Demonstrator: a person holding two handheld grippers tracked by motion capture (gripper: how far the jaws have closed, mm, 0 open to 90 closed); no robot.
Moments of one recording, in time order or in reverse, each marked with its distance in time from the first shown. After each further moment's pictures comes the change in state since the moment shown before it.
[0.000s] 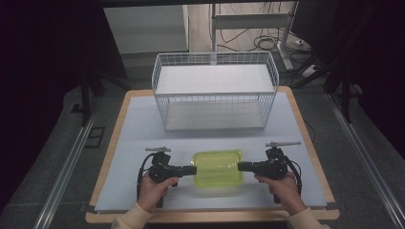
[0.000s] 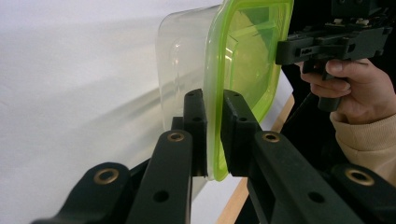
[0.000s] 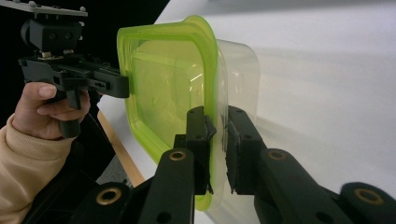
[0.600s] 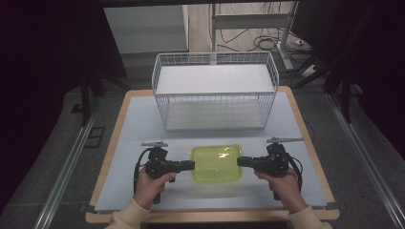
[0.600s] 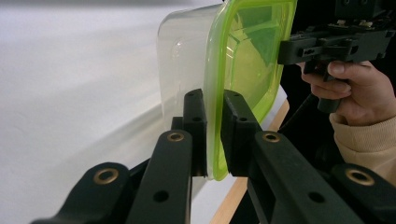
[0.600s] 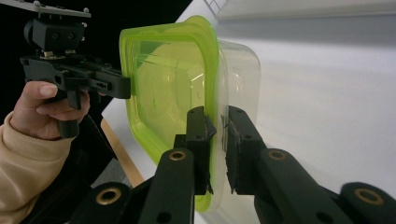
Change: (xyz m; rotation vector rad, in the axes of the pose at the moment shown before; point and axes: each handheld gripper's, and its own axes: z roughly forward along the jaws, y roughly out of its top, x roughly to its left) left arm -0.011 0.016 -0.014 -0.018 0.010 0.035; right arm 0.019 0.014 -0.008 -0.047 -0.006 -0.052
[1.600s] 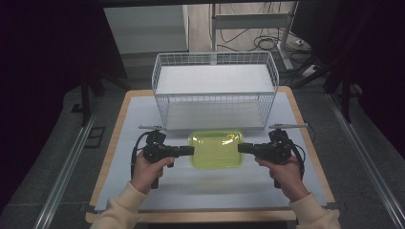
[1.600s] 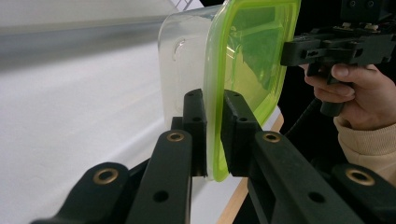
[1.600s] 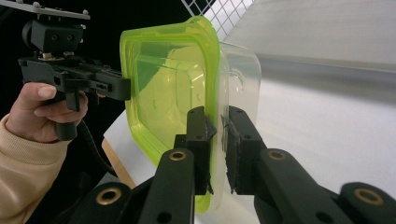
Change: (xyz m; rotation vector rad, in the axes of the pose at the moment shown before) left arm -0.011 0.045 -0.014 -0.014 0.005 0.027; right arm 0.016 0.038 -0.011 -0.045 -0.026 -0.025
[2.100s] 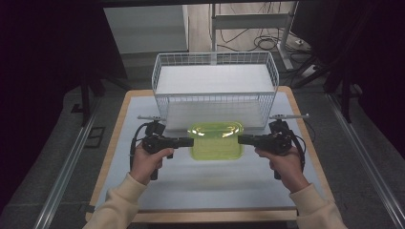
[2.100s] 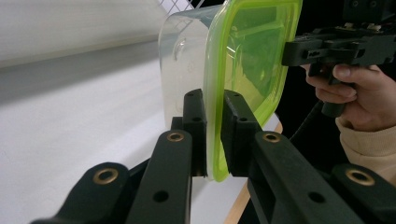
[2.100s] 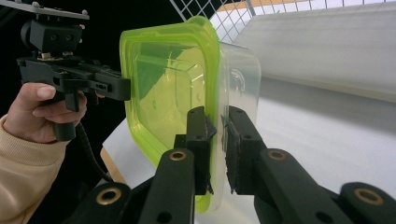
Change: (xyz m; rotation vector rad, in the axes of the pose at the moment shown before) left arm -0.002 0.024 -0.005 -0.007 0.004 0.016; right arm 0.004 0.024 -0.002 -0.013 -0.011 -0.020
